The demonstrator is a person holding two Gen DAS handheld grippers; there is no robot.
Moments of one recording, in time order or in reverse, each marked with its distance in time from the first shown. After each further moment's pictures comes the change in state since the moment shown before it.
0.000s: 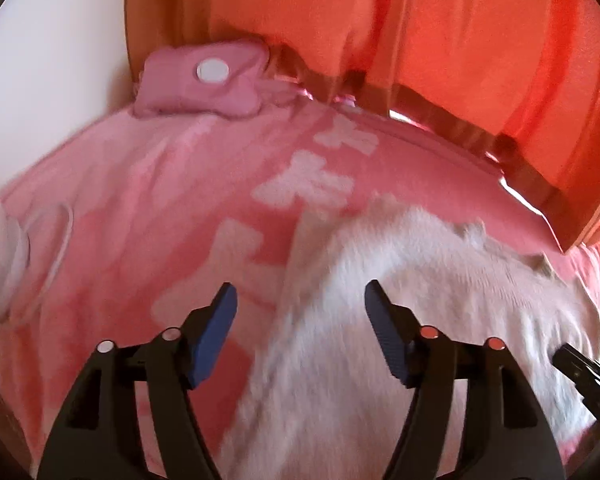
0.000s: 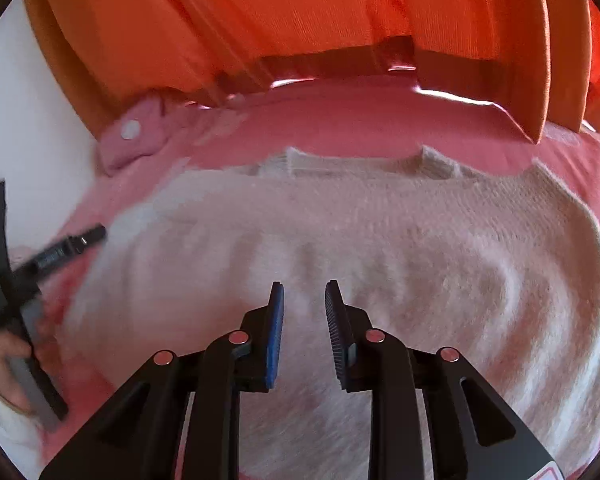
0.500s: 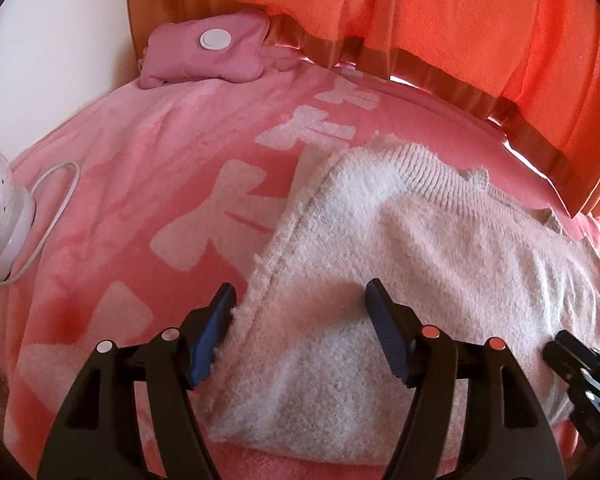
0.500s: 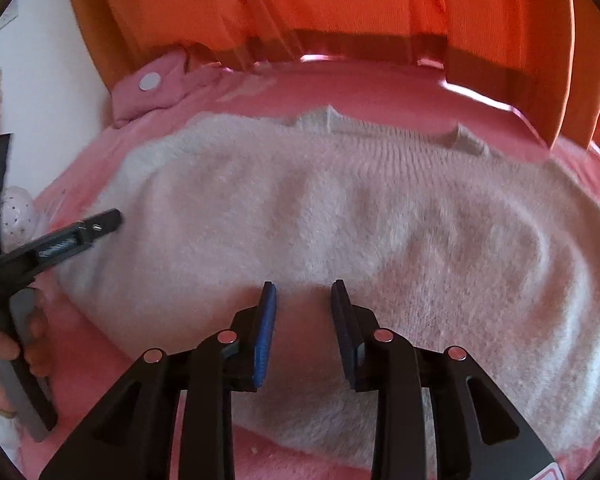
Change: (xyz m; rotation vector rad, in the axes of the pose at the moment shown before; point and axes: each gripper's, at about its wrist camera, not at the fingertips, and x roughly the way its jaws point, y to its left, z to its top) left arm 0.002 -0.003 -0.034 0.025 0.051 0.039; right arm -0.007 0.039 -0.029 -0.113 -0.048 -0.026
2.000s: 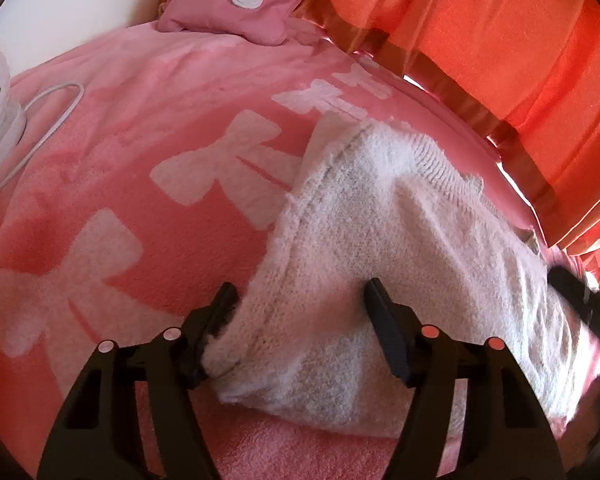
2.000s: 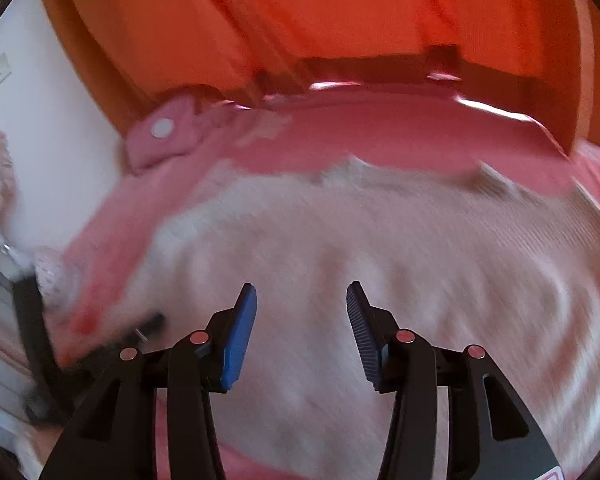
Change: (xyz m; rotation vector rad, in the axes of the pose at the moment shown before) left arm 0.008 0.030 -0.018 -0.183 0.069 -0.120; right arm 0.015 0.019 0.078 0.061 0.025 0.155
